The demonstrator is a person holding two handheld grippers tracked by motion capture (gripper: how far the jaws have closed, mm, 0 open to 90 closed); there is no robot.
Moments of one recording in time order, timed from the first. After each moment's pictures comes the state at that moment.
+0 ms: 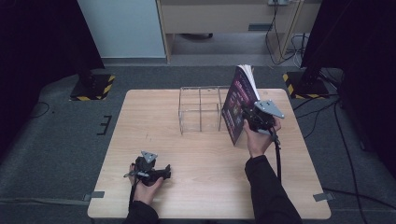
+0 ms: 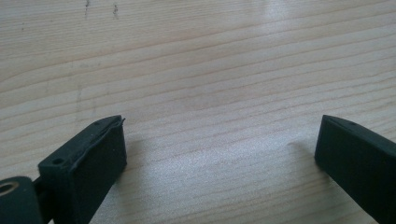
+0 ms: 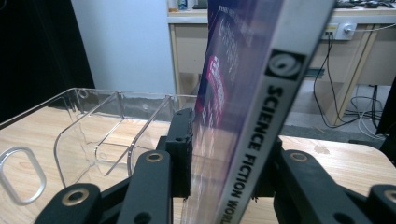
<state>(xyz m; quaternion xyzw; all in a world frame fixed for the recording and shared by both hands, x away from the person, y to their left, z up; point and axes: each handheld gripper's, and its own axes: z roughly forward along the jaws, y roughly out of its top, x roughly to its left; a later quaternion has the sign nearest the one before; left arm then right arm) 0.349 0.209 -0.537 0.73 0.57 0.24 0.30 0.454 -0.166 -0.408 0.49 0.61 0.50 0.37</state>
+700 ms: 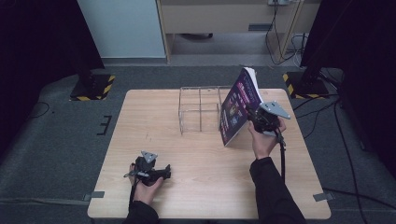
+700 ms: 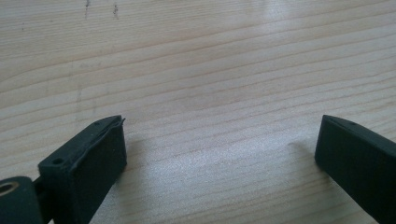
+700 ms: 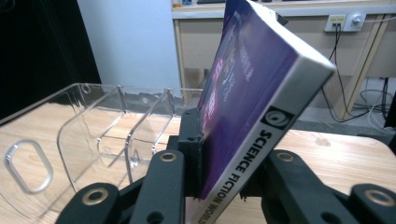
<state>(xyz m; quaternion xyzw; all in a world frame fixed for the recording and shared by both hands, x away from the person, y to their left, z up) 0.349 0.209 -0.537 0.73 0.57 0.24 0.30 0.450 -0.180 -0.409 0.49 0.62 0.51 0.35</state>
